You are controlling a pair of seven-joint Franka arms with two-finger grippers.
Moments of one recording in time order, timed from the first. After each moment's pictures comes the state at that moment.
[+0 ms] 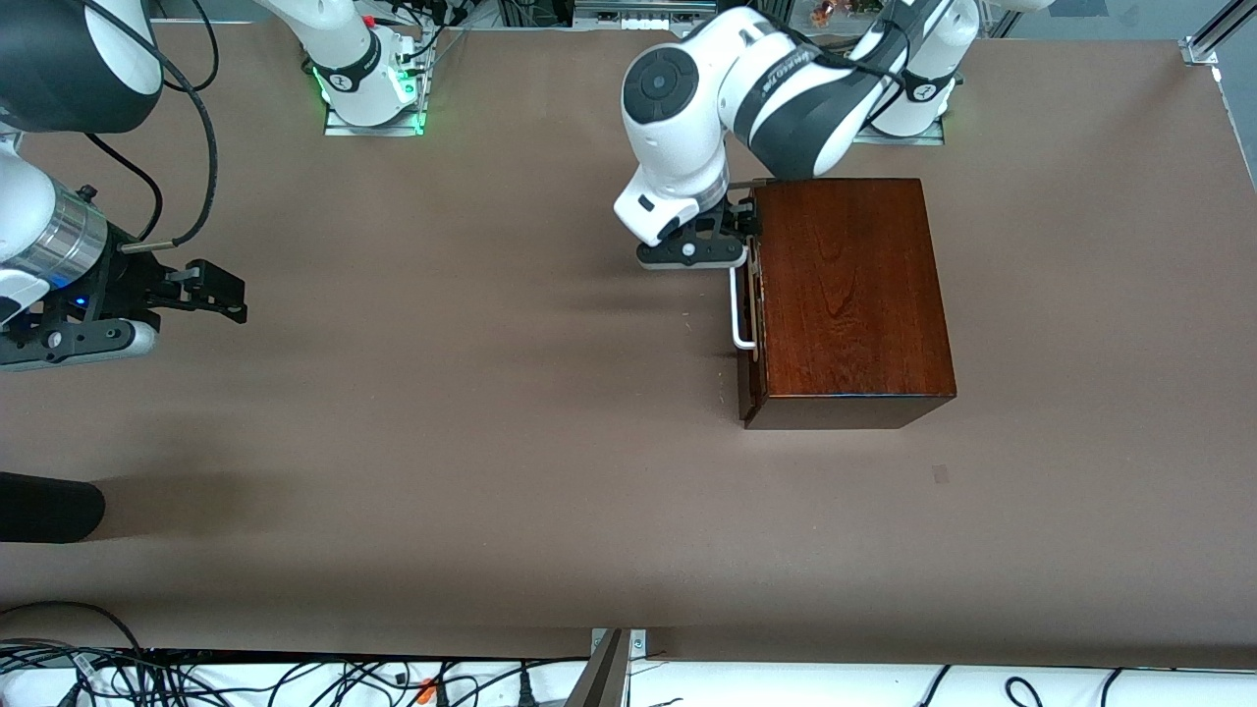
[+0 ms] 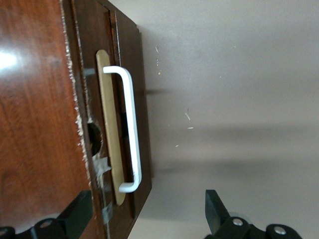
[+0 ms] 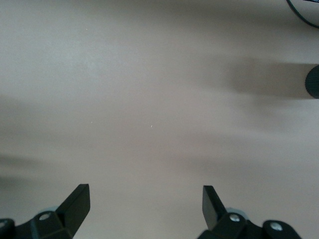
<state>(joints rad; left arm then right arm) -0.49 0.41 -0.33 -1.55 0.19 1.72 -0.83 0.24 0.27 -0.15 -1.34 0.04 1.60 -0.05</state>
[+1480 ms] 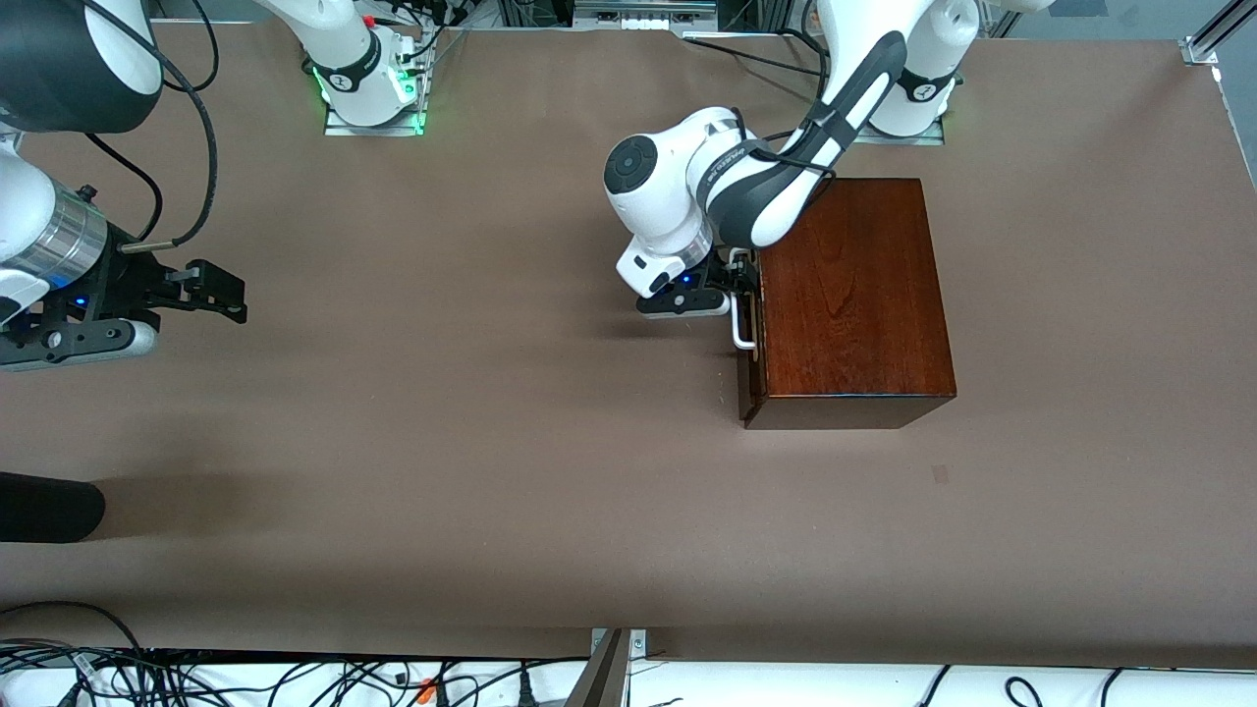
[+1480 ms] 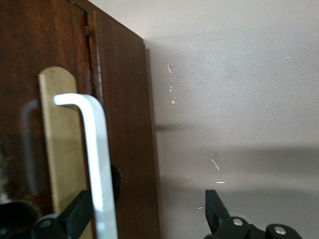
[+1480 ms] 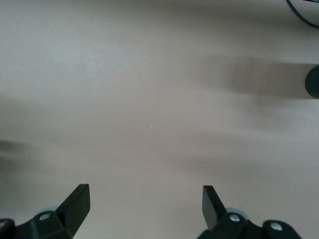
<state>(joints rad) -0.51 0.57 -0.33 -1.67 0.49 1.91 -0.99 0.24 0.27 -0.15 -1.34 0.04 1.60 -0.05</state>
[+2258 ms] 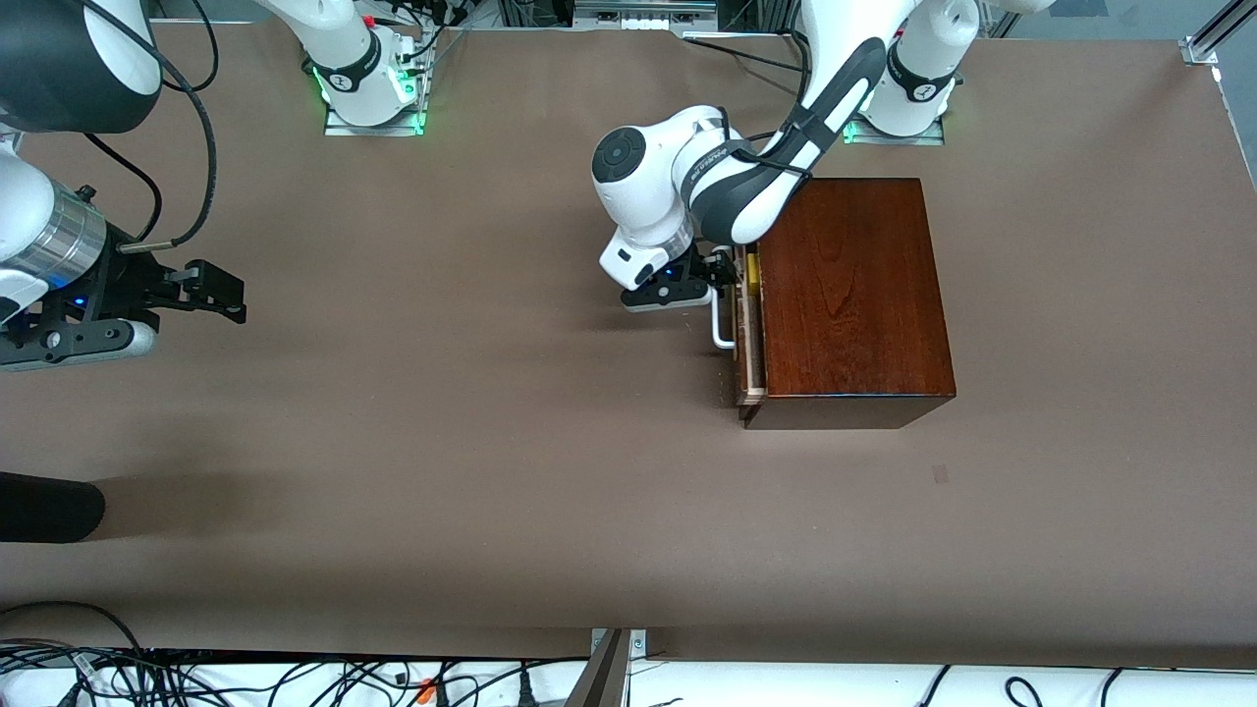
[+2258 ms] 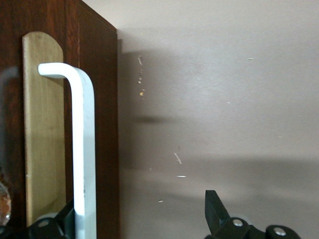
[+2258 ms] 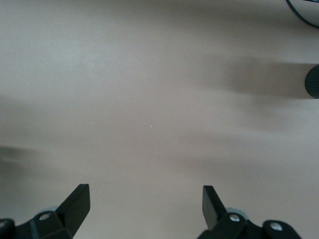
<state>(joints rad) -0.54 0.58 -0.34 -1.67 0.45 1.99 -1.09 0.24 0.27 -0.15 -1.34 0.04 1.60 -0.05</state>
